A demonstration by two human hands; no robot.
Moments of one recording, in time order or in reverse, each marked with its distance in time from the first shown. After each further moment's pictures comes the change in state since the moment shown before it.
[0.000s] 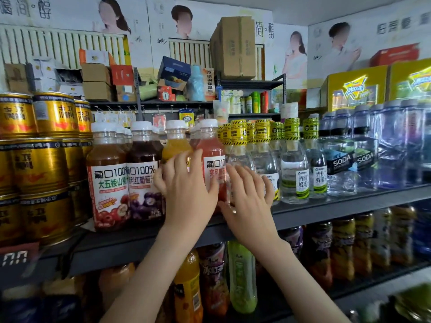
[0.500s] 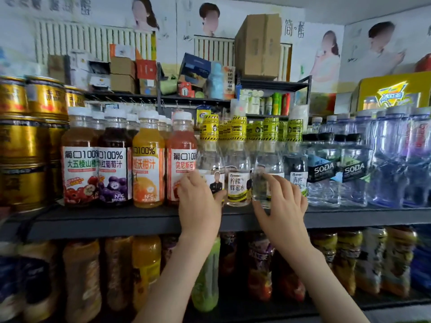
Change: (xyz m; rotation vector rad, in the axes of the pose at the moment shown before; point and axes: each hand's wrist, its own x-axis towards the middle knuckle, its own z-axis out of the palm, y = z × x) left_hand -0.029 0.095 0.063 -0.055 -0.128 -0.376; right_hand -0.017 0.138 -0.037 0.072 -0.104 0.119
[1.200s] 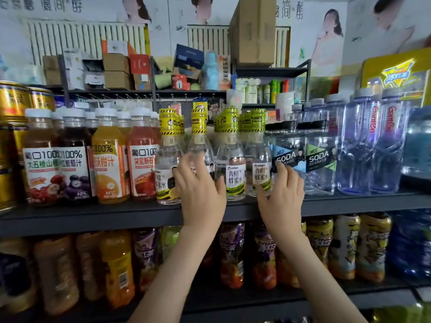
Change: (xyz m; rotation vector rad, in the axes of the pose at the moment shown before) left_hand -0.024 0.067 0.052 0.042 0.287 0.220; right_hand 0.011 0.077 -0.014 0.042 0.103 0.175
